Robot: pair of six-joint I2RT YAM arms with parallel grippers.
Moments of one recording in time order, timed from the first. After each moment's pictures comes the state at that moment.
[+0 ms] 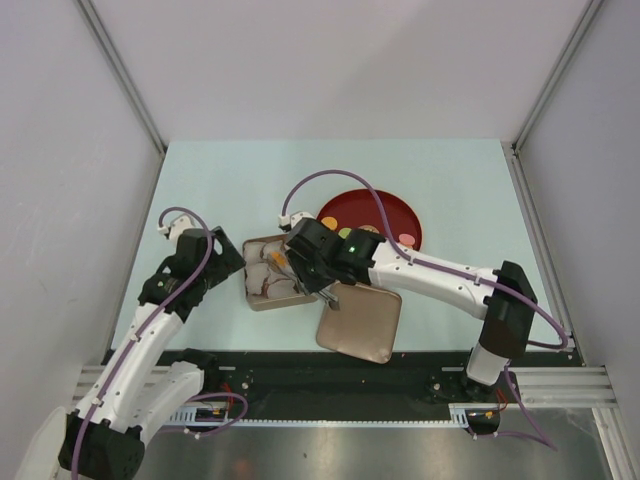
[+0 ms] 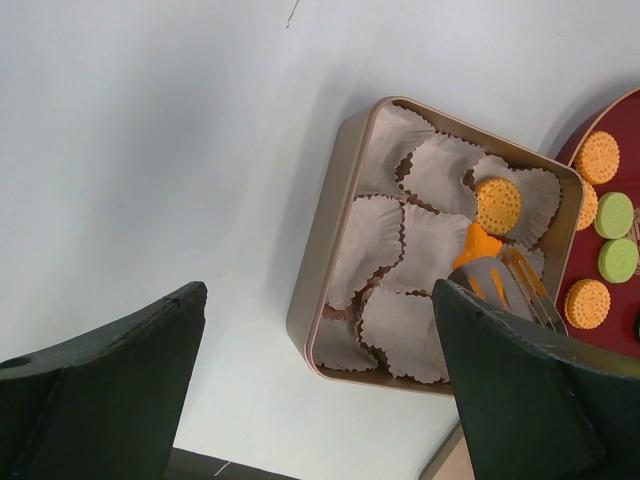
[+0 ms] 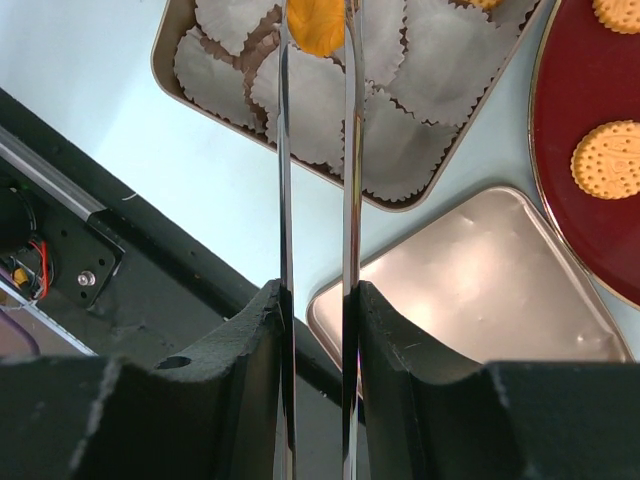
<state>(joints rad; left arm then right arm) -0.27 0.81 0.74 -0.71 -0.31 -0.73 1.11 1.70 1.53 -0.76 0.13 0.47</state>
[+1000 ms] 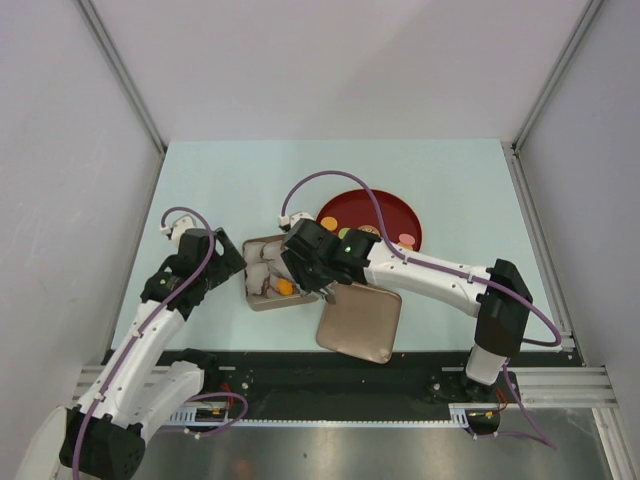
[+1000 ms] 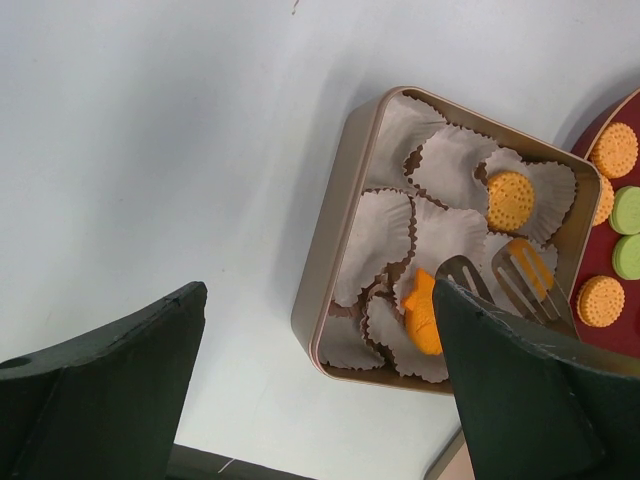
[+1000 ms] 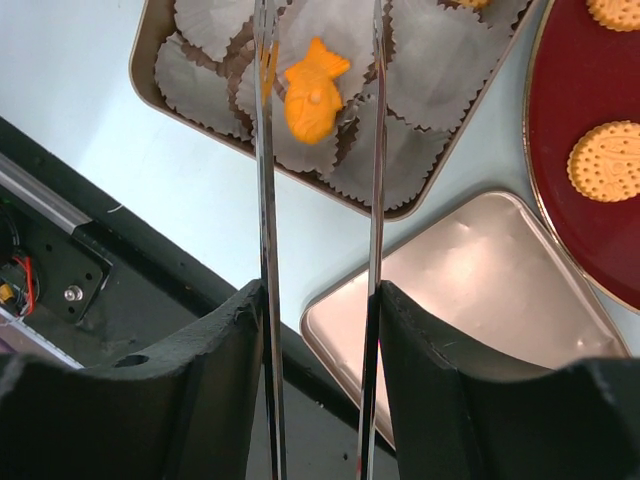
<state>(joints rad) -0.26 0.83 0.73 -0.71 -0.30 -0.73 1.11 1.73 1.53 -0.74 0.15 0.47</state>
